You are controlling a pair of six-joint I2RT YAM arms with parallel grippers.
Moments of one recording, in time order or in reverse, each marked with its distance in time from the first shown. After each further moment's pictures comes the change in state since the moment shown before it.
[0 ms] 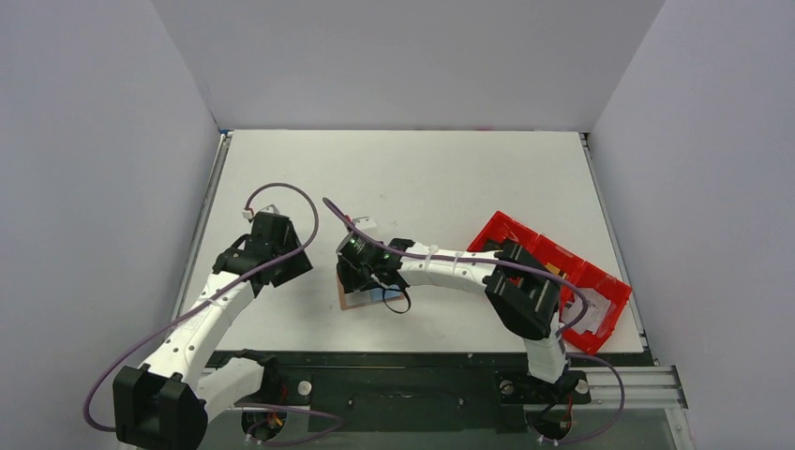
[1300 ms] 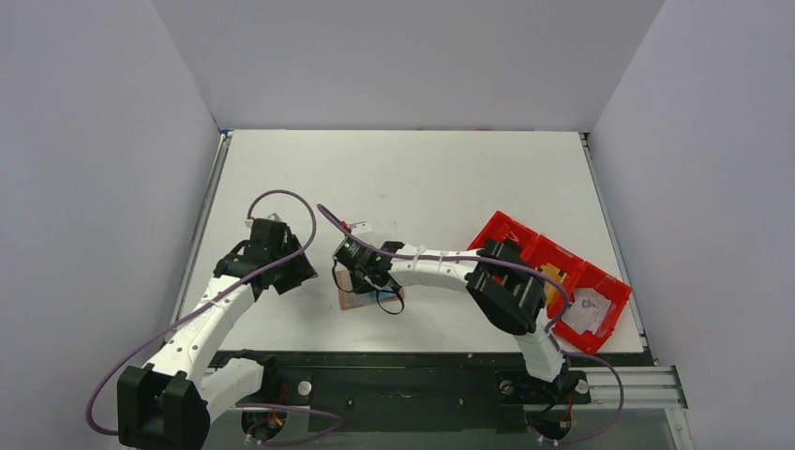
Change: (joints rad) left arm 0.041 -0.018 -0.065 0.026 0.107 -0.026; right arm 0.009 0.129 0.067 -0.035 0.048 -0.035
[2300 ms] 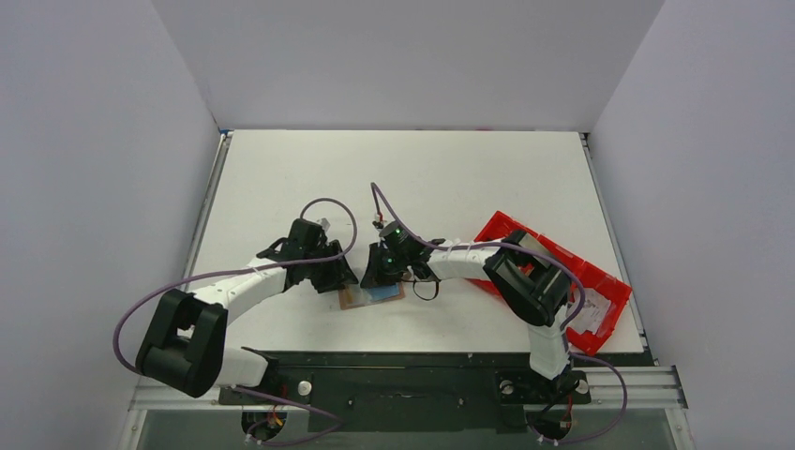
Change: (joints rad) left arm -0.148 0.313 -0.078 0.404 0.288 -0.013; right arm -0.210 -0.117 -0.379 0.520 -0.532 0.093
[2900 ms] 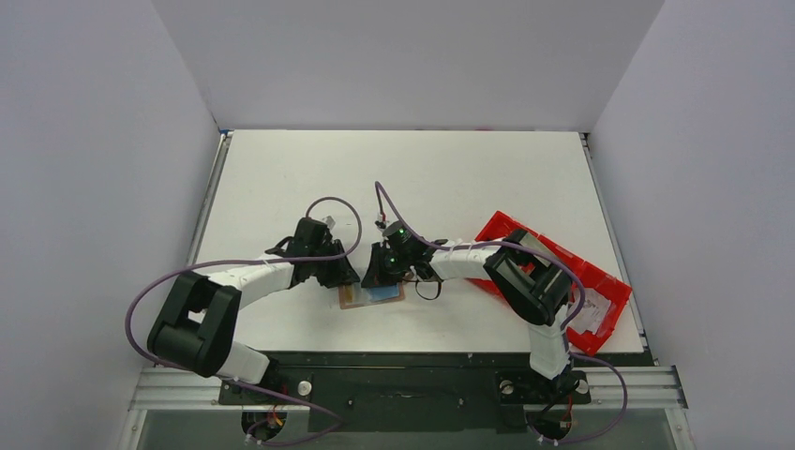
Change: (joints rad) left arm -0.014 0.117 0.000 0.139 0.005 -0.004; right arm -0.024 0.000 -0.027 0.045 -0.036 0.015
